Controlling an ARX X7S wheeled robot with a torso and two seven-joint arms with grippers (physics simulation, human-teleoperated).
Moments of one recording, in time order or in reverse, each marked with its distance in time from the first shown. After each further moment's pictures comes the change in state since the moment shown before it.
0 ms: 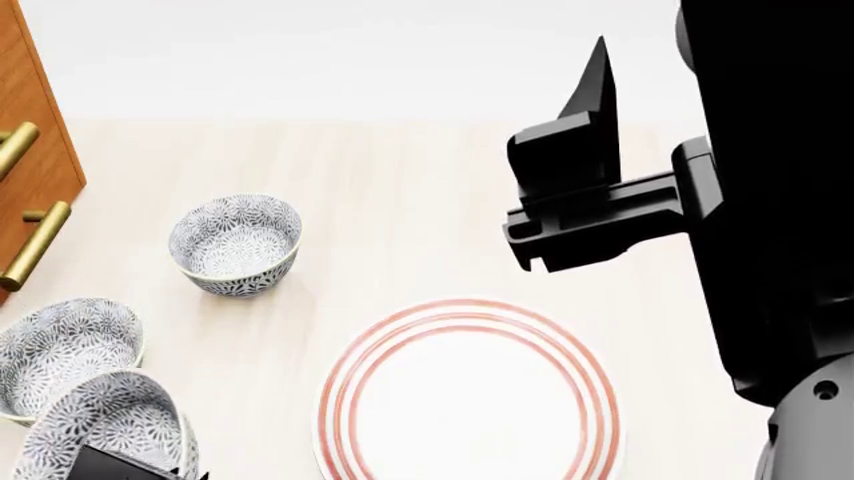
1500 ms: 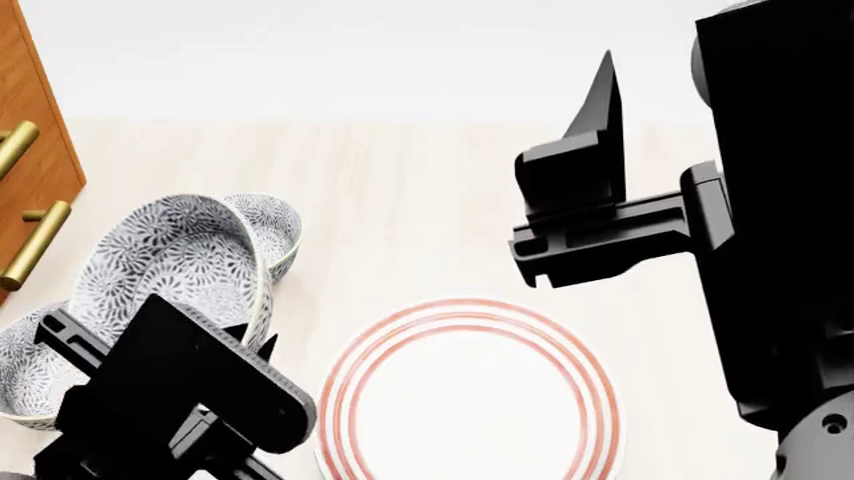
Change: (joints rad) left arm -0.476 0.093 0.049 0.006 -0.156 -0.285 0.074; right arm -0.049 0.033 0.007 -0.042 -0.025 -0.051 -0.007
